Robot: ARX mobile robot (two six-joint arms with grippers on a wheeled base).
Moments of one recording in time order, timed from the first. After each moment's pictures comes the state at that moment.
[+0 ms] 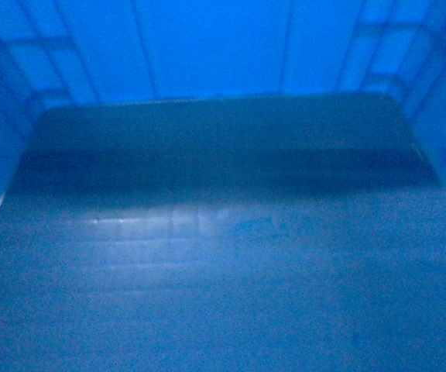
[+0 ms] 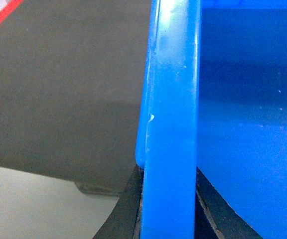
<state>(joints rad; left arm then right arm) -0.44 0.66 0.48 -0.33 -0.57 -0.25 0.48 0.84 0.56 -0.21 0.54 0.23</state>
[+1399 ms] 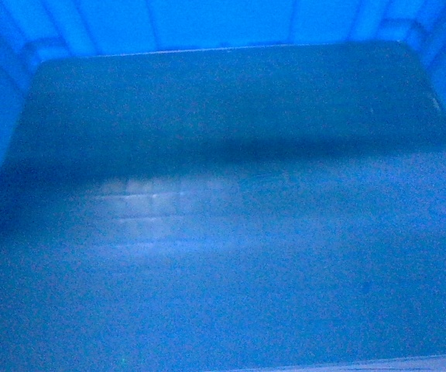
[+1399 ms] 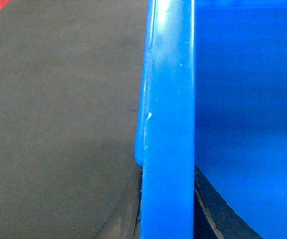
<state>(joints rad) -0.48 0.64 0.46 -0.20 -0.61 -0.19 0.48 0.82 0.56 -0.11 0.61 0.11</state>
